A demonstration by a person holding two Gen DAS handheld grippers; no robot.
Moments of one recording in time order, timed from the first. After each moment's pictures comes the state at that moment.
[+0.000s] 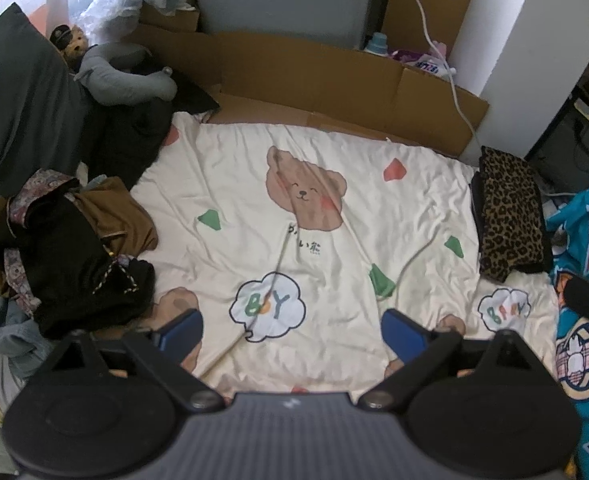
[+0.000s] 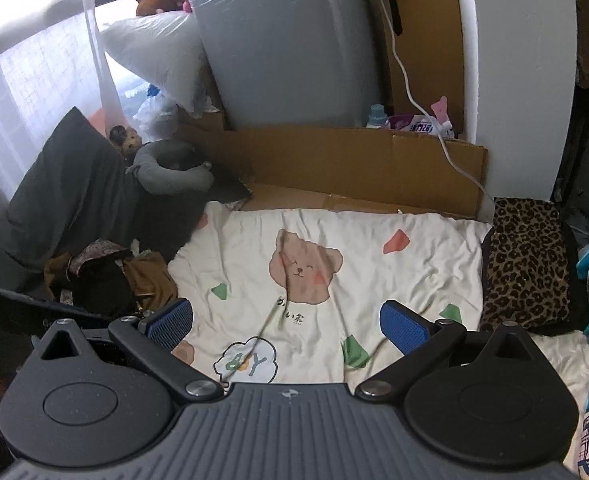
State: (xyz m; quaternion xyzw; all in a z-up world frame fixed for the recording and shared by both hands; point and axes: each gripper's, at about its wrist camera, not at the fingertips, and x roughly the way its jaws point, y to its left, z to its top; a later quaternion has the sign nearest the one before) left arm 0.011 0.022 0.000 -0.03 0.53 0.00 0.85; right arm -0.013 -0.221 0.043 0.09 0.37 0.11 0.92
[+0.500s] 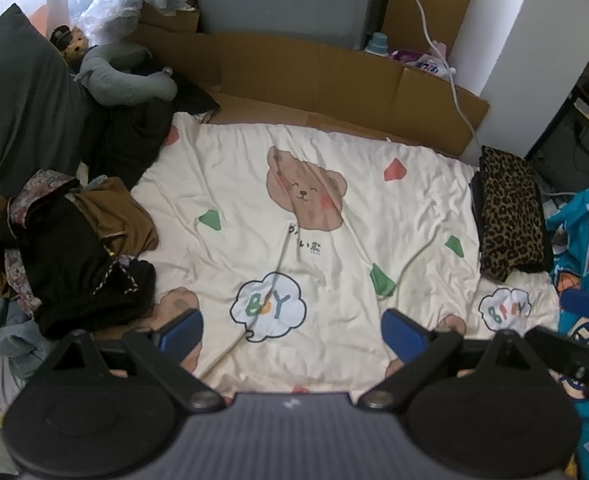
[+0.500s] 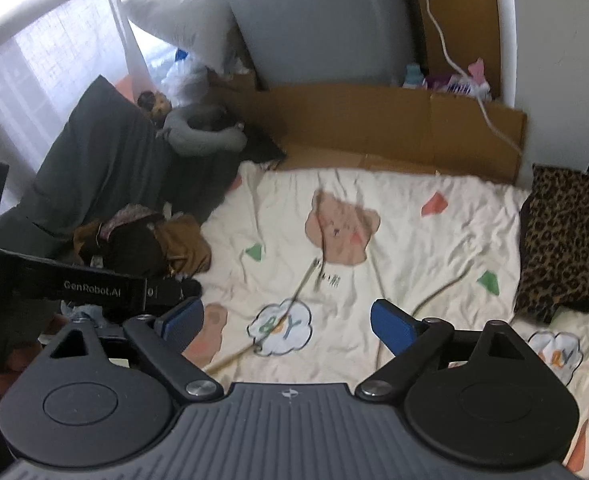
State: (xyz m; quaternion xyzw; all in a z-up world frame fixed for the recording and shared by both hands) left arm -0.002 0.021 -0.008 -0.02 0.52 0.00 0.85; right arm -0.014 -0.204 0.023 0.10 0.42 0.16 0.89
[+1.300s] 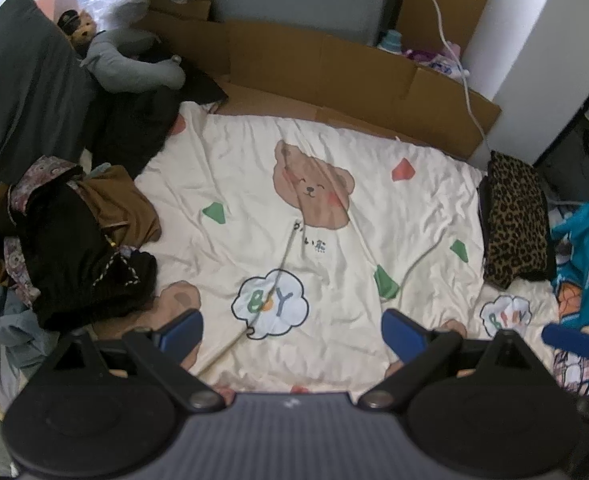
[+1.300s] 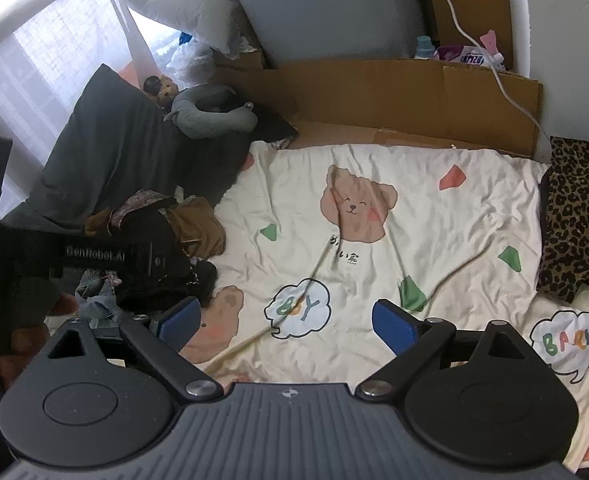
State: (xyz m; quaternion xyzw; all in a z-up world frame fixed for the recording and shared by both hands) left arm 0.018 0.029 -0.006 -0.05 0.53 0.02 0.84; right arm -0.002 -0.200 0.010 0.12 0.45 0.18 0.86
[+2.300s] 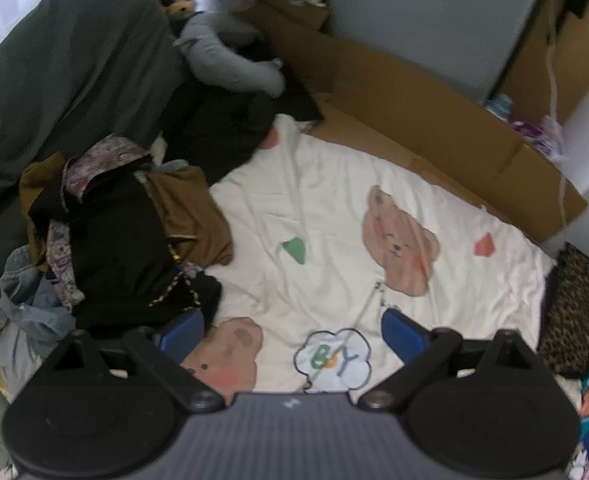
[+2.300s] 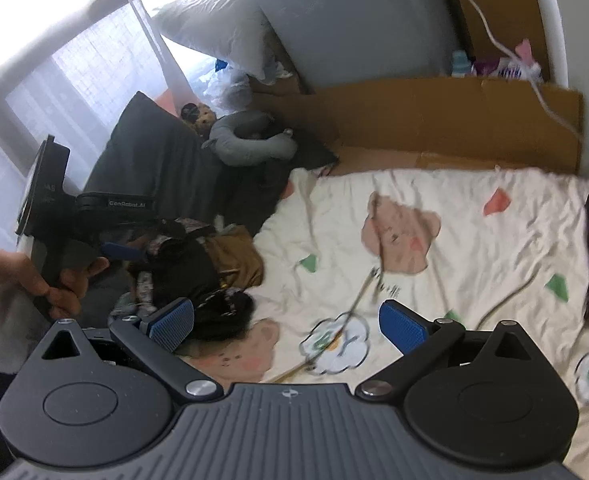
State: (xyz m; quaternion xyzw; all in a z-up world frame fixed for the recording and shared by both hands) left arm 0.085 0.133 -0.020 -0.12 0.51 0.14 0.84; right arm 0.023 -0.205 -0.007 0.16 0.40 0.24 0.87
